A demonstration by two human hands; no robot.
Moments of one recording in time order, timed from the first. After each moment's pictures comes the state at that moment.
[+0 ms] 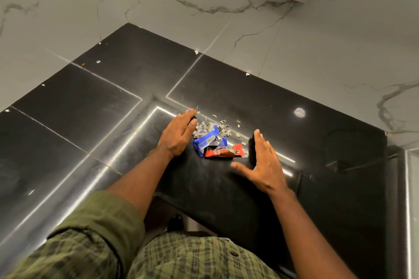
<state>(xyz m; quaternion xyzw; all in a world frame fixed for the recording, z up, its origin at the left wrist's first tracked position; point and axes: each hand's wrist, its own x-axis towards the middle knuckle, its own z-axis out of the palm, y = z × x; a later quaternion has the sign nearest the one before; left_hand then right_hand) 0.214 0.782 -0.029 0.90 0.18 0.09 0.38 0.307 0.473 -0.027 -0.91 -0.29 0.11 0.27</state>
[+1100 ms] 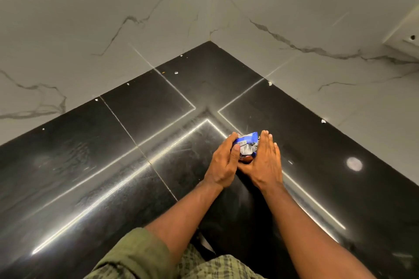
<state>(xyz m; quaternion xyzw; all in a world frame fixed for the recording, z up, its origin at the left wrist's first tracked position) 0.207 0.794 -0.029 0.74 0.28 0.27 0.55 0.323 0.700 -0.021 -0.90 -0.37 0.10 0.20</state>
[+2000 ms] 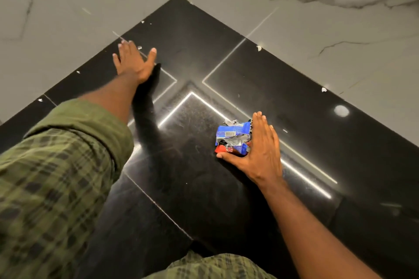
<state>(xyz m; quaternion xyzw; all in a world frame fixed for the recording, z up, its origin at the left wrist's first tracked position) 0.259 1.146 -0.027 0.84 0.51 0.03 0.18 0.331 0.703 -0.027 -0.90 -0.35 0.09 0.24</state>
